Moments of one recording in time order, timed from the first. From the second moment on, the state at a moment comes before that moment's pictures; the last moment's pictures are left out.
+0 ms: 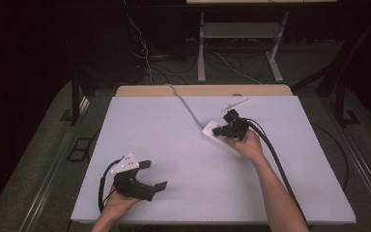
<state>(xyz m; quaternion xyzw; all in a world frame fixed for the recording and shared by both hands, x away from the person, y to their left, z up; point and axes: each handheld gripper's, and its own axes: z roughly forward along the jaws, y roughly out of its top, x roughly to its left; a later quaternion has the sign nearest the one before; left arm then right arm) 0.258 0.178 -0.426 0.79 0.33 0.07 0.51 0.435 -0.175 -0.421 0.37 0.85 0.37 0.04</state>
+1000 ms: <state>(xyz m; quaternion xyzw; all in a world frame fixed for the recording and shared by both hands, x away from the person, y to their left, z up) 0.257 0.175 -0.427 0.79 0.32 0.07 0.51 0.437 -0.171 -0.419 0.36 0.86 0.35 0.04</state>
